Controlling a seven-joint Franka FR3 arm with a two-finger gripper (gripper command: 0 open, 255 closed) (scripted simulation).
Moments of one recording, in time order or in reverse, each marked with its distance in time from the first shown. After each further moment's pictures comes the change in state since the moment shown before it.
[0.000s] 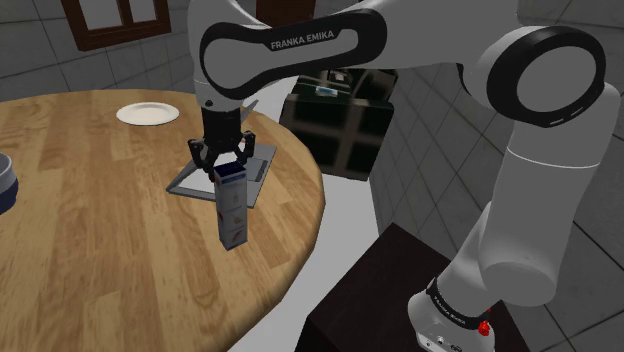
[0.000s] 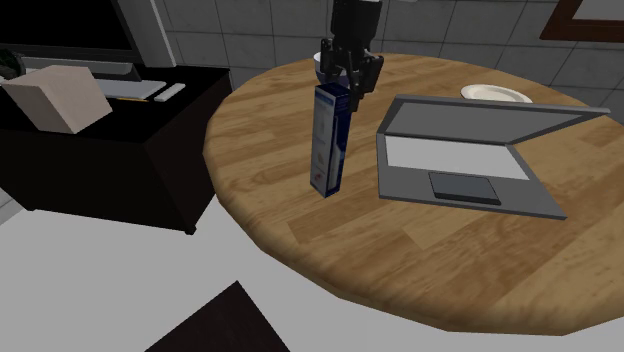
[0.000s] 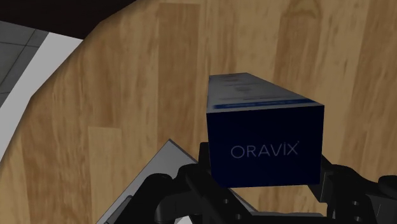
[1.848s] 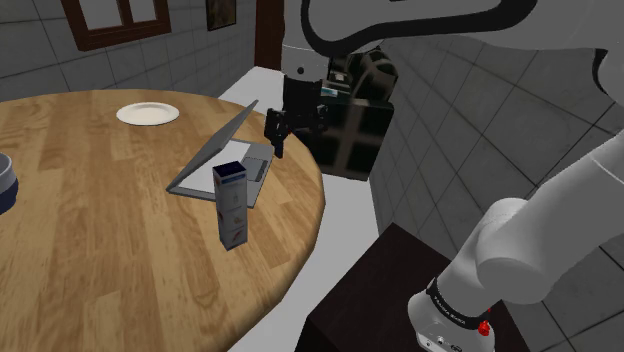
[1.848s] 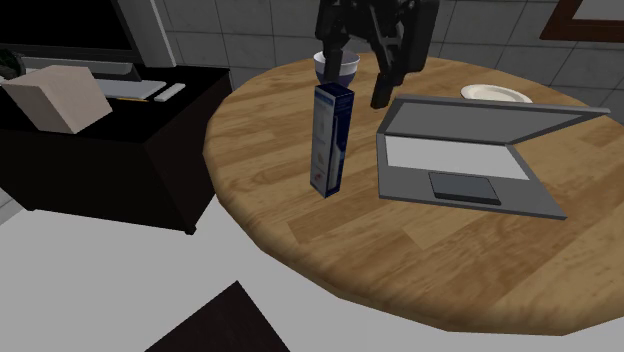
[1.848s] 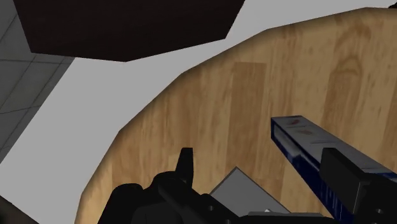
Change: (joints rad) arm -0.090 -0.498 -0.079 -0.381 0.131 -0.111 -0.205
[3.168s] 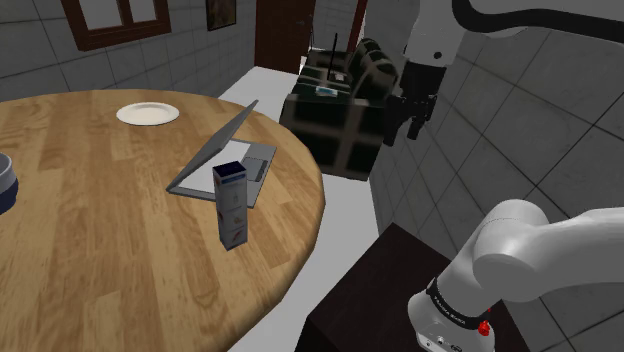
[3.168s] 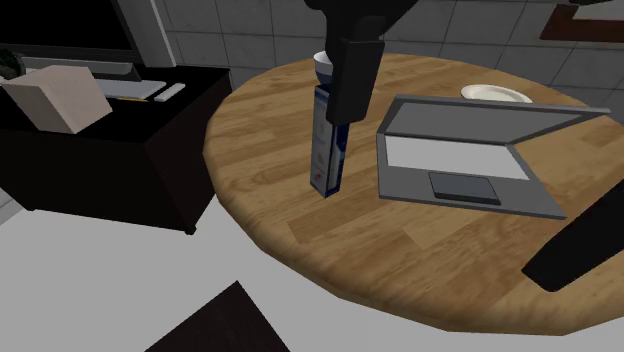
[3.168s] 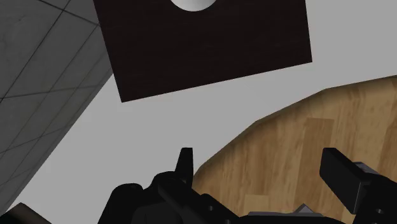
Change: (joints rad) arm -0.077 -0.569 -0.244 -0.302 -0.072 -0.285 -0.286
